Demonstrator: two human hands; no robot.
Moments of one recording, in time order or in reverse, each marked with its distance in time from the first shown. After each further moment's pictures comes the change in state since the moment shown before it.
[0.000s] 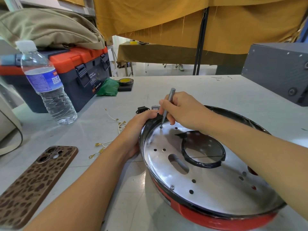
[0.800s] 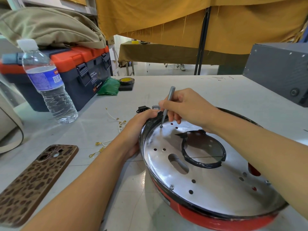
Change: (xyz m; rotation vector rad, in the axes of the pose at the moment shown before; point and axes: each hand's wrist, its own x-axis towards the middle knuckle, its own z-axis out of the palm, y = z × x) left_hand -0.001 -0.002 0.000 -0.062 -0.055 0.010; right_hand -0.002 -0.001 -0.009 0.169 -0.023 0.030
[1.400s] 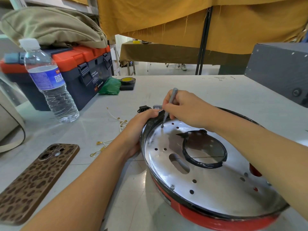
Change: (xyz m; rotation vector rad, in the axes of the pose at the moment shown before) left_hand 0.009 0.006 0.002 0.092 0.038 -0.045; right_hand -0.002 -0.008 0.000 -0.192 -0.067 -0.024
